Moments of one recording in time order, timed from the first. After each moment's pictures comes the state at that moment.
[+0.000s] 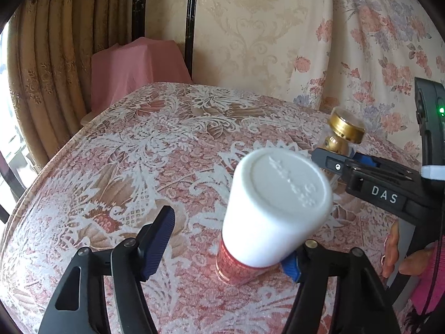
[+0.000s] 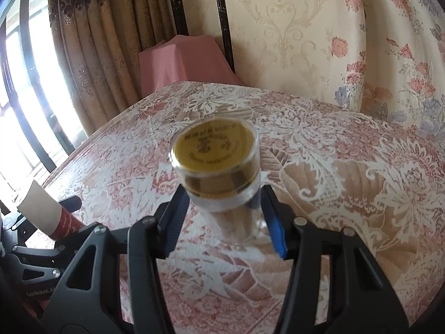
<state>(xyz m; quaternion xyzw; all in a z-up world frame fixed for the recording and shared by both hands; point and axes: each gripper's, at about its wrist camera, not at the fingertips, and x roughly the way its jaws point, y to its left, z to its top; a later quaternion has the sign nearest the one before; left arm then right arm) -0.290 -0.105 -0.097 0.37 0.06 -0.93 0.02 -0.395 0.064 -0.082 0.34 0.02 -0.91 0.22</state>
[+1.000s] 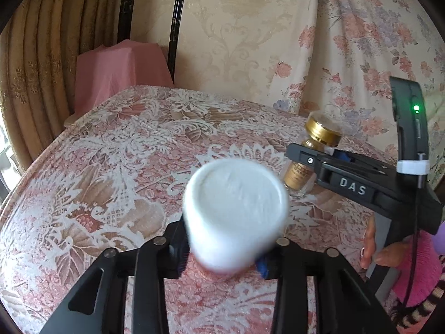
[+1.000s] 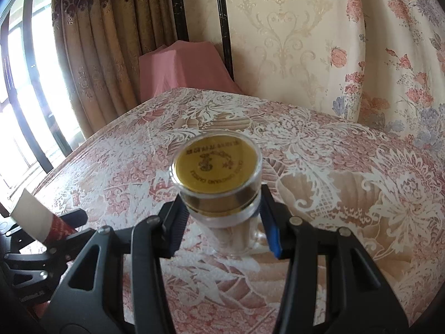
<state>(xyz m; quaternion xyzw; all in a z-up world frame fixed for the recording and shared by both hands) -0.281 -0.098 -0.091 0.36 0.07 -0.93 -0.03 -0.394 0.064 -0.079 0.32 0.03 -0.92 0.21</state>
